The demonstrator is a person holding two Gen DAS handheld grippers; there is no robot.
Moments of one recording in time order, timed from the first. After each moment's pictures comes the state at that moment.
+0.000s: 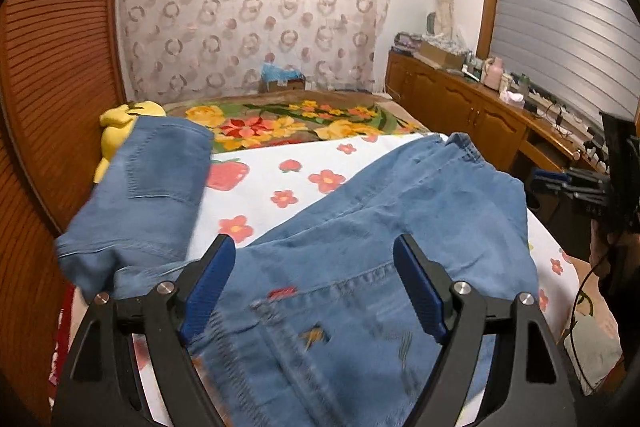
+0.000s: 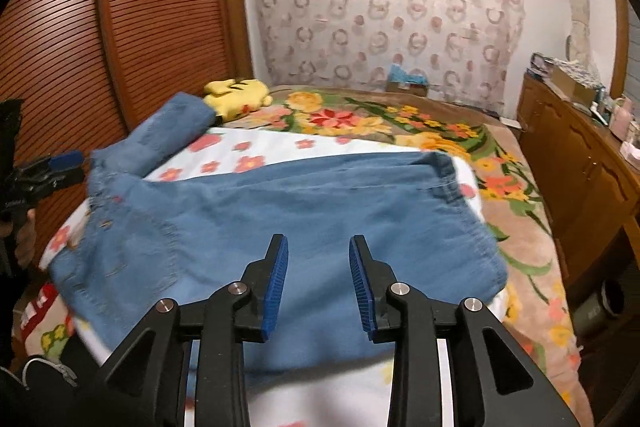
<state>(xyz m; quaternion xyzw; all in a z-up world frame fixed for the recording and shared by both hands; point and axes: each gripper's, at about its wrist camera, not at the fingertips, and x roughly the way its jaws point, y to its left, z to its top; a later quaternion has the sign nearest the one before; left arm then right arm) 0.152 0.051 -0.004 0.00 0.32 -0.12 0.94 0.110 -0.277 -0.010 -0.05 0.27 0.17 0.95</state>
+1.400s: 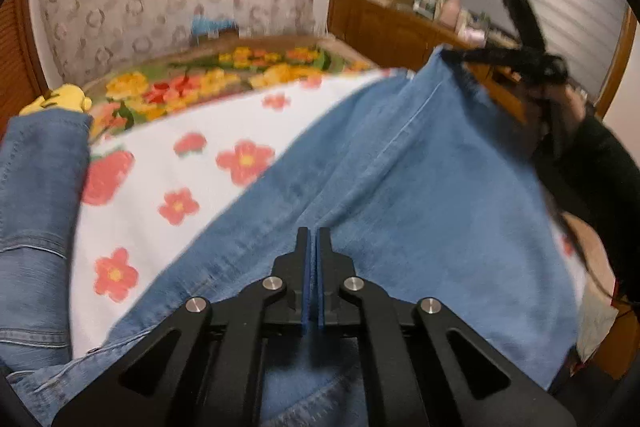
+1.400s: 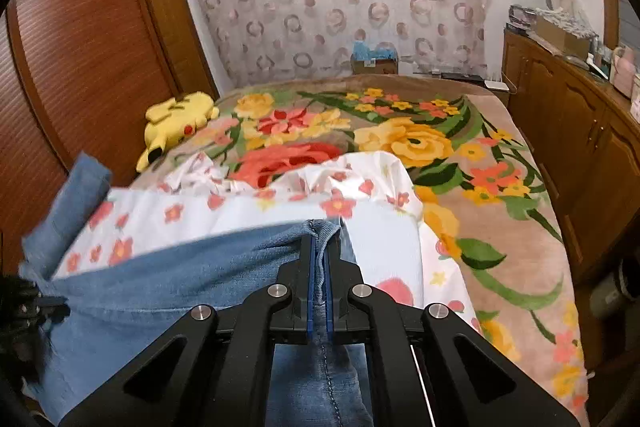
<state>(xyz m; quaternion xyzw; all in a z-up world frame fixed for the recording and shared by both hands) 0.244 -0.013 -0.047 0.03 0.39 -0.23 0.89 0.320 -0.327 0.001 0.03 0.31 0.16 0.94</state>
